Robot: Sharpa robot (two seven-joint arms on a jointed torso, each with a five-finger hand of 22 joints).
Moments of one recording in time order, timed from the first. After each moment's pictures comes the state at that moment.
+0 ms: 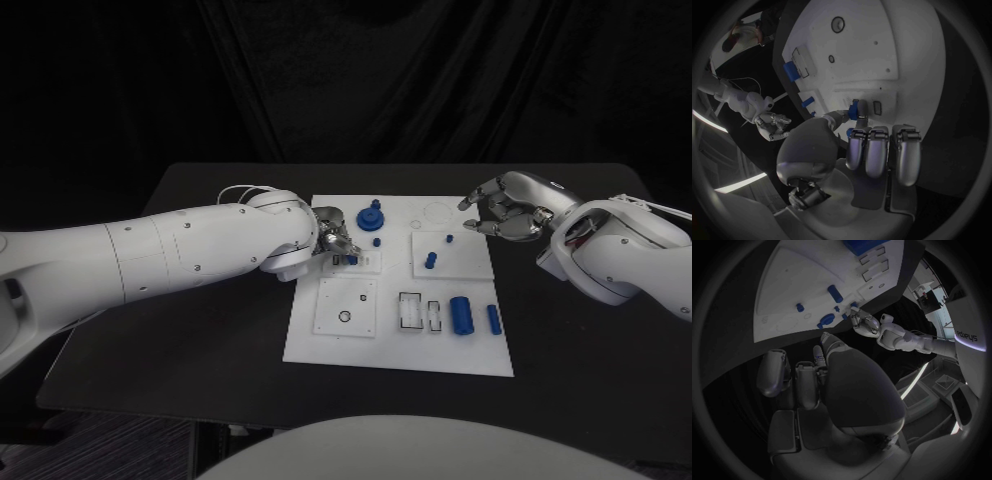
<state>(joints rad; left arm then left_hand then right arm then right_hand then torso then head) 1.28 -0.56 -0.21 1.34 -0.99 -0.03 -0.48 1.07 -0.03 0.45 0.10 0.45 0.98 0.05 0.35 0.86 1.47 -0.02 1.57 1.31 1.47 -0.06 1.58 1.31 0.01 1.47 -0.06 1.57 1.31 1.33 -0.99 -0.25 1.60 -1.25 -0.44 -0.01 1.58 -0.09 0.20 0.28 0.27 0.85 0.13 0.21 0.14 1.45 0.05 1.49 1.31 1.47 -0.03 1.41 1.31 0.08 1.40 0.08 1.21 1.31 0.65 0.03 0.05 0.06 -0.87</state>
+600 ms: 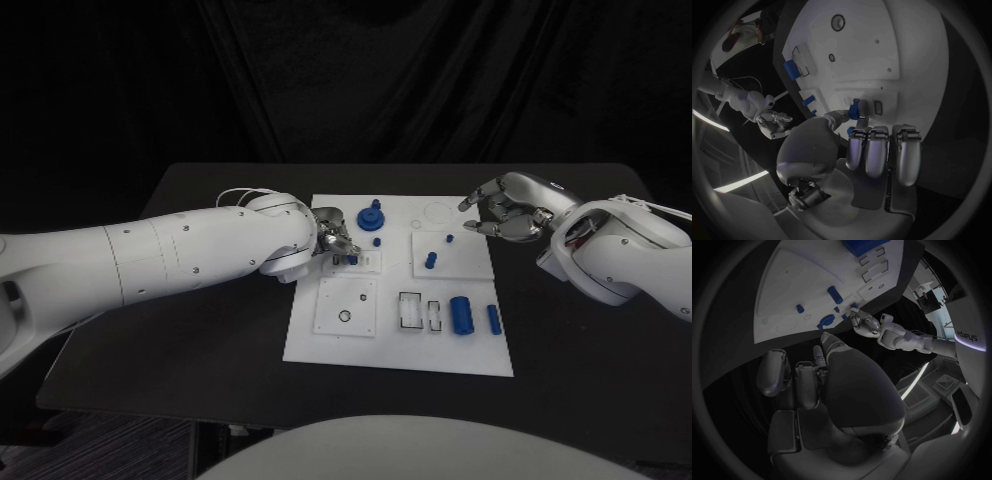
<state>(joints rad) 1.27 -0.57 -0.21 1.34 -0.99 -0.06 -0.46 1.08 -0.02 0.45 0.10 0.48 0.98 0.05 0.35 0.87 1.47 -0.02 1.57 1.31 1.47 -0.06 1.58 1.31 0.01 1.47 -0.06 1.57 1.31 1.33 -0.99 -0.25 1.60 -1.25 -0.44 -0.02 1.58 -0.09 0.20 0.28 0.27 0.85 0.13 0.21 0.14 1.45 0.05 1.49 1.31 1.47 -0.03 1.41 1.31 0.08 1.40 0.08 1.21 1.31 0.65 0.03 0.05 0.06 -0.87</state>
